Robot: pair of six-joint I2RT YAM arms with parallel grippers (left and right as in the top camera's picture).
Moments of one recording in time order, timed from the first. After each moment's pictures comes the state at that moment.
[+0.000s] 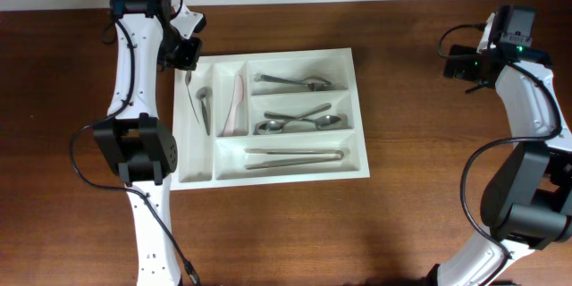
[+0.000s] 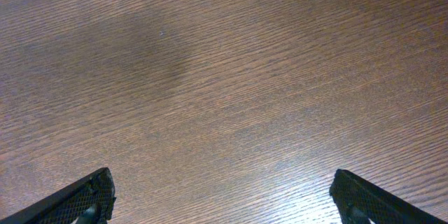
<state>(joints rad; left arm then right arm) 0.00 2.58 2.67 -1.50 0.16 0.33 -0.28 1.95 1.58 -0.65 0.08 0.02</state>
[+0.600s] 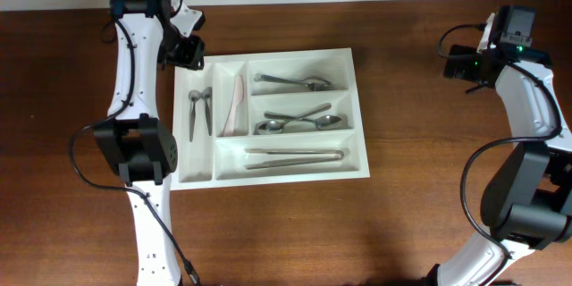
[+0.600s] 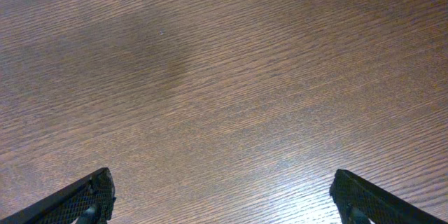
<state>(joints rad) 0.01 2.58 2.70 -1.50 0.16 0.30 -0.28 1.95 1.58 -0.65 0.08 0.02</state>
